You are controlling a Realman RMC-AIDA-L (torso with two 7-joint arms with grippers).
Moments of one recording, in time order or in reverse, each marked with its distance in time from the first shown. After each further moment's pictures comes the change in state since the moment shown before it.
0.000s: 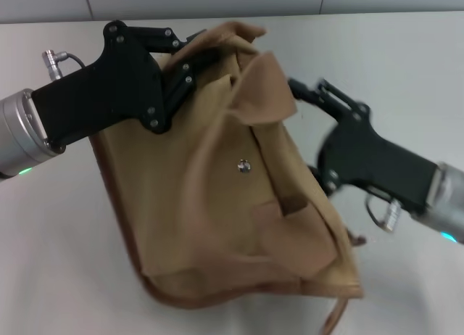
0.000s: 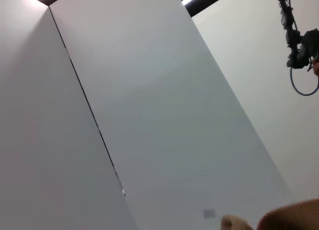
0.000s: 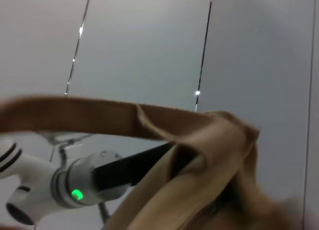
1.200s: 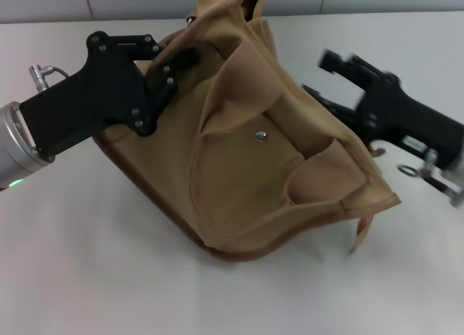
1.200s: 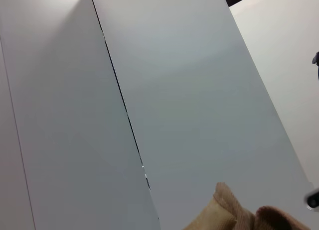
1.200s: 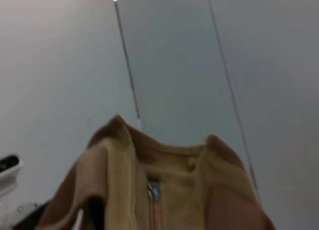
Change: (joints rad) left arm 0.035 -0.005 -0.058 -0.025 0.019 -0.019 -0.058; right arm 0.013 -0.005 0.102 -0.177 -0.031 0.068 0.553
